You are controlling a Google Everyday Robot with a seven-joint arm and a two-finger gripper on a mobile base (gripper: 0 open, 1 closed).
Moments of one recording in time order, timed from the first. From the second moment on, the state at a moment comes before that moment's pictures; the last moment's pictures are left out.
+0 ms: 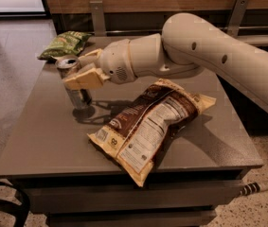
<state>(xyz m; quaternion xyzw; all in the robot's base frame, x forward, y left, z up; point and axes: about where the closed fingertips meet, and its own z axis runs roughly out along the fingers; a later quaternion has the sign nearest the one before) 0.536 0.130 0.932 -0.55 0.58 0.37 0.46</state>
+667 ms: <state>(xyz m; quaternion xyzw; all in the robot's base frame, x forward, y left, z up) 0.633 0.086 0.949 -0.50 0.65 0.32 0.47</state>
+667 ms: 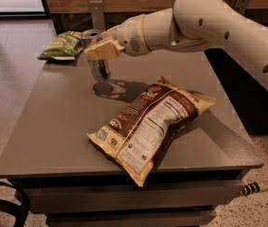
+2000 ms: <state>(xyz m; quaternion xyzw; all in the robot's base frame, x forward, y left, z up) 0.769 0.071 0.941 -0.46 0.67 0.25 0.53</state>
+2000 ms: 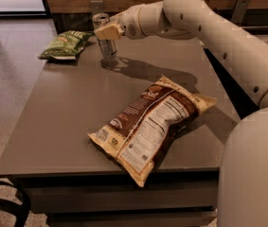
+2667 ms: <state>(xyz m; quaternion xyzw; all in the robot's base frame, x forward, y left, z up) 0.787 0.114 0.939 -0.47 0.67 0.26 0.51</state>
